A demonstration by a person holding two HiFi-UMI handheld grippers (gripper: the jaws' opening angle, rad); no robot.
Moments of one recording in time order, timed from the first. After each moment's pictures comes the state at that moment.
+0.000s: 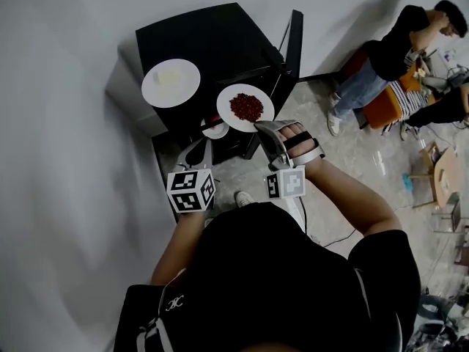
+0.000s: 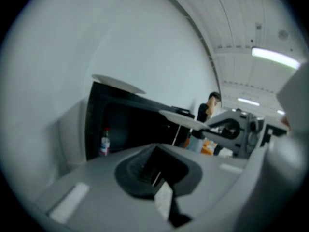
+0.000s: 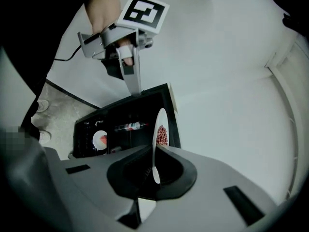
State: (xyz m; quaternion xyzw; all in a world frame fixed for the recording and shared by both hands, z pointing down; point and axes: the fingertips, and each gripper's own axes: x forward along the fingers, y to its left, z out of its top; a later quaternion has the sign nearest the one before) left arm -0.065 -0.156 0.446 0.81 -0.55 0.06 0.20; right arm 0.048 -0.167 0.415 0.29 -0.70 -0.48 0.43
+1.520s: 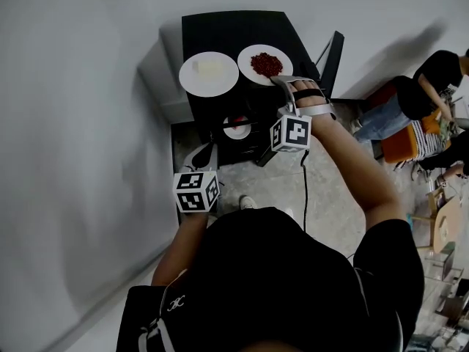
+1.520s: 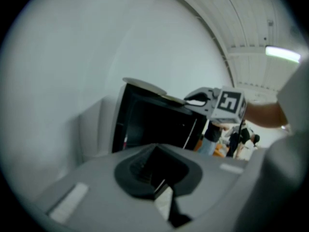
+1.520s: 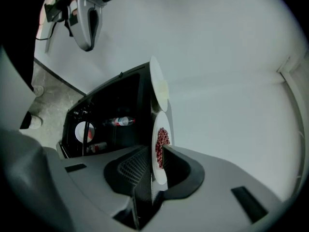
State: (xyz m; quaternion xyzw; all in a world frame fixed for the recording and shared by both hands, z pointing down) left arm -0.112 -0.129 0.461 0.75 -0.61 0.05 0.23; right arm -0.006 -0.290 0.380 0.27 -0.67 -0.52 0.45
